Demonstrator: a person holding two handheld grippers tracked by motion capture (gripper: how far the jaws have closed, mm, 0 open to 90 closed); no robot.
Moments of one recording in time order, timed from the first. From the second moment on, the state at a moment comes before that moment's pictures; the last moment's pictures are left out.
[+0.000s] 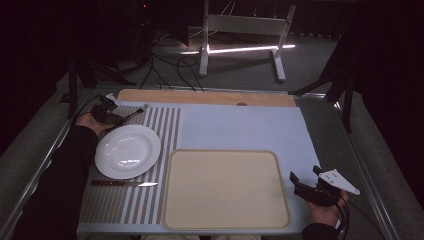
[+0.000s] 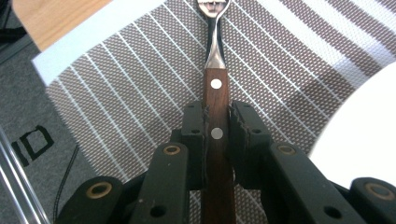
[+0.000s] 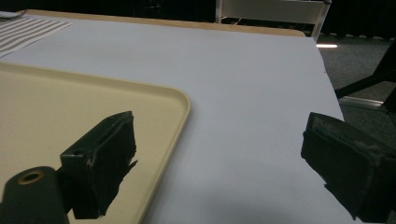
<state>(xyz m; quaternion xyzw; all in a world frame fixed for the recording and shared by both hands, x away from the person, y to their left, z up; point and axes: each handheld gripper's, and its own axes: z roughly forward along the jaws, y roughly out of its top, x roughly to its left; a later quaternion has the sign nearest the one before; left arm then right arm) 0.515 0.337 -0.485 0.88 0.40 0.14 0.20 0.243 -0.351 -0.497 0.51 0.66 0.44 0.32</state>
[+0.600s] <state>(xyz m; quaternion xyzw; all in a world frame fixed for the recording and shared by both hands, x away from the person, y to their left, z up) 0.493 0.342 -0.457 0.86 0.42 0.17 0.25 0.245 -0.348 -0.496 0.50 0.67 0.44 0.32</state>
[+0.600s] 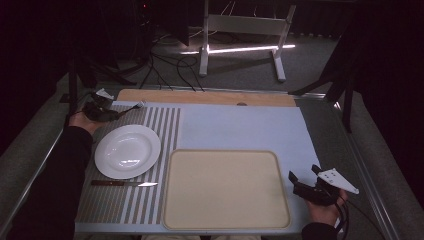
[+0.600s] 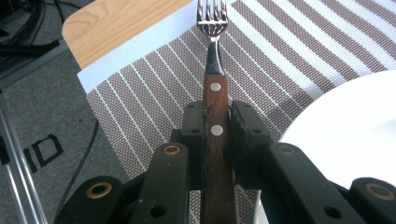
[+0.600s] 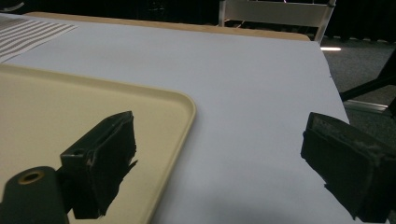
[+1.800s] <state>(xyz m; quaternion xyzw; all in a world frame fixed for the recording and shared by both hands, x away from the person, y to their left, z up) 0.426 0.296 -0.424 0.83 0.43 0.20 0.30 0.250 -0.341 -0.492 0.49 0.67 0.45 0.33</state>
